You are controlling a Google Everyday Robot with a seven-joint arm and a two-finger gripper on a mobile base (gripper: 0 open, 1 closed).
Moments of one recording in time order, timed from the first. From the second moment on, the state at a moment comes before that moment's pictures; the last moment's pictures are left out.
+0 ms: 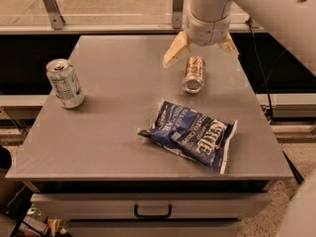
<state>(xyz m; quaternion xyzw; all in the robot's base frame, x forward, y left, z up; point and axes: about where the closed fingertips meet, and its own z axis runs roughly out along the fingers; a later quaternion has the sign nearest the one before) 0.623 -0.124 0.915 -0.07 0.99 -0.04 0.13</state>
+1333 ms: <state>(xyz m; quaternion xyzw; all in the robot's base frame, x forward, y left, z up) 0.670 -0.131 0.857 -0.05 1.00 0.00 0.06</state>
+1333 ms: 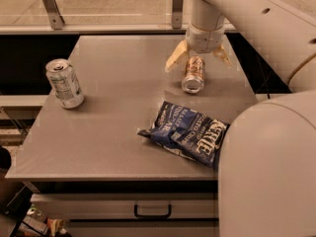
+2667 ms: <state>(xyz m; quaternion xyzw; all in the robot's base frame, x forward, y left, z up) 0.678 -0.147 0.863 0.02 1.00 0.01 0.05</state>
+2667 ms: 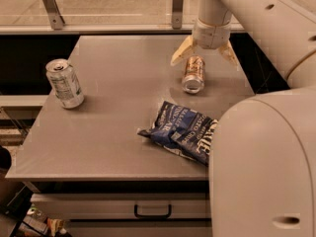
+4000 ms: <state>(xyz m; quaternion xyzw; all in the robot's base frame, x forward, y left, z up) 0.654 -0.127 0.871 0.02 1.00 -0.01 0.04</state>
